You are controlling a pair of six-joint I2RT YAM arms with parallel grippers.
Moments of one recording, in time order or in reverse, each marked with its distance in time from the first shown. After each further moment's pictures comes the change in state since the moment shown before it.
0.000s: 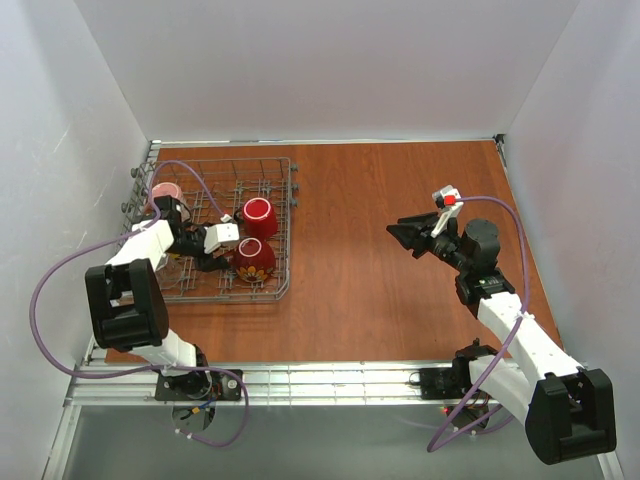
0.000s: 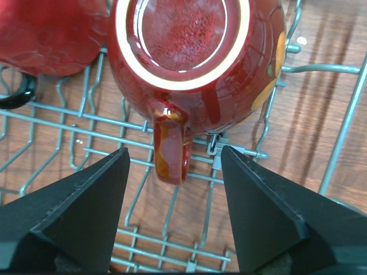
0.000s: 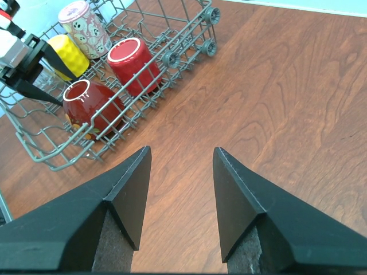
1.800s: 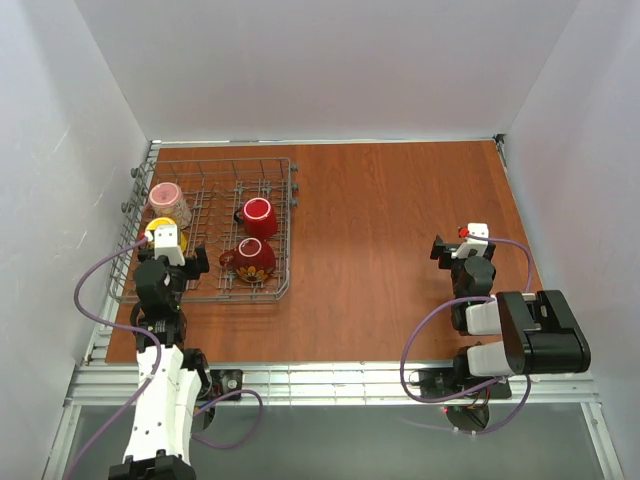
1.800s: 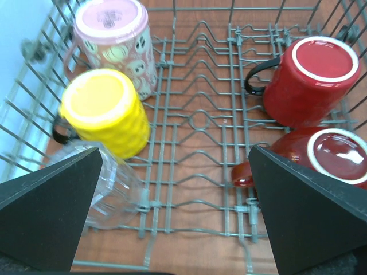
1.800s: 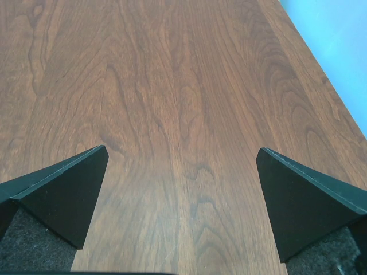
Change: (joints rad) left arm -0.002 -1.048 -0.648 0.745 -0.651 -1.459; right arm -0.164 0.449 -0.396 0.839 0.743 -0.302
